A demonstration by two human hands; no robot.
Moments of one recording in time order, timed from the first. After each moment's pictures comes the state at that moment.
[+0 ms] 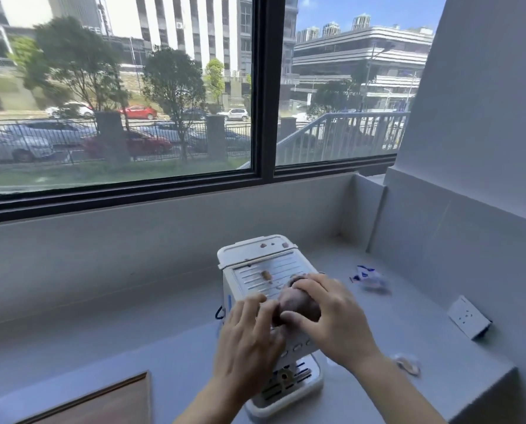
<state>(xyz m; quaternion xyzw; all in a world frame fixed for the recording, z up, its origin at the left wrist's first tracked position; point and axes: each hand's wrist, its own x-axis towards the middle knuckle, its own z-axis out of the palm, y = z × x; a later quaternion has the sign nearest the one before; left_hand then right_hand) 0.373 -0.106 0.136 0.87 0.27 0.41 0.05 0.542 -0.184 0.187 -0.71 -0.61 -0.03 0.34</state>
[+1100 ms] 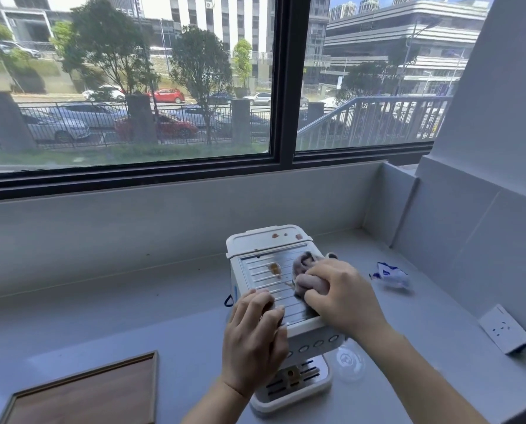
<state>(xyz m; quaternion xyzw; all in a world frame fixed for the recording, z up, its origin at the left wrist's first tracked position) 0.391 -0.094 0.102 0.81 0.23 0.53 0.03 0.570 -0.141 0.185 -0.73 -0.61 0.00 0.30</state>
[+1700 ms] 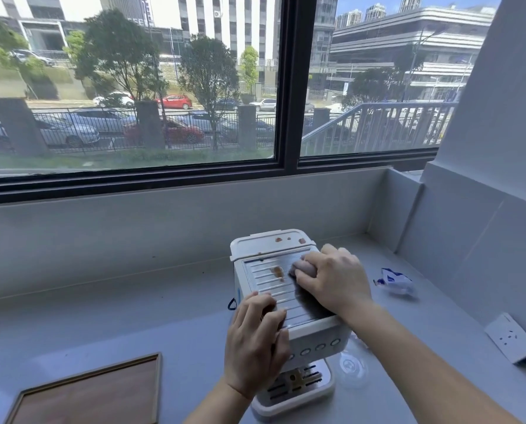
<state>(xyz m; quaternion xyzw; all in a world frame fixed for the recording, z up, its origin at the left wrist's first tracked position) 0.389 -0.095 0.103 0.81 0.24 0.53 0.04 0.572 -0.106 0.196 -0.77 -0.60 -0.11 0.19</state>
